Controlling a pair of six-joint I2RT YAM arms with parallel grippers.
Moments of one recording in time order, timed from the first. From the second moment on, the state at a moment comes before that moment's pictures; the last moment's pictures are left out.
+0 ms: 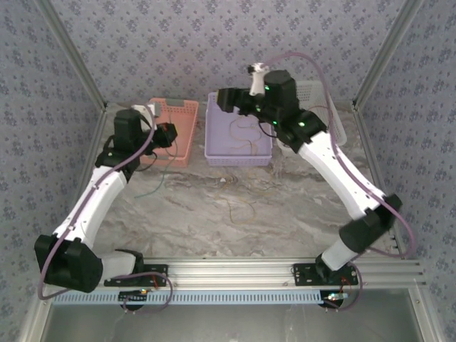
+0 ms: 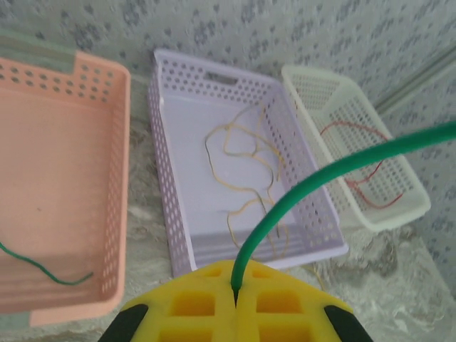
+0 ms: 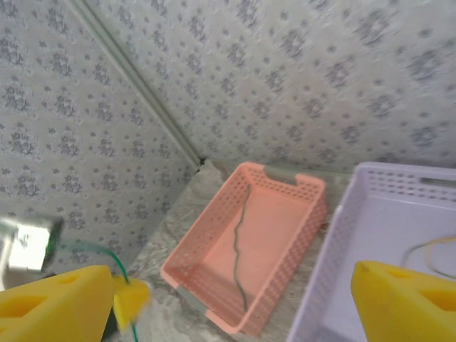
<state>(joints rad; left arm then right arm) -0.21 1.25 1.14 -0.32 0.34 -0.44 0.58 1.55 1.72 -0.41 -0.09 0.42</state>
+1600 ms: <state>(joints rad) -0.07 2.23 1.68 0.13 0.29 -0.77 0.62 1.28 1.05 -0.16 -0.19 0.41</state>
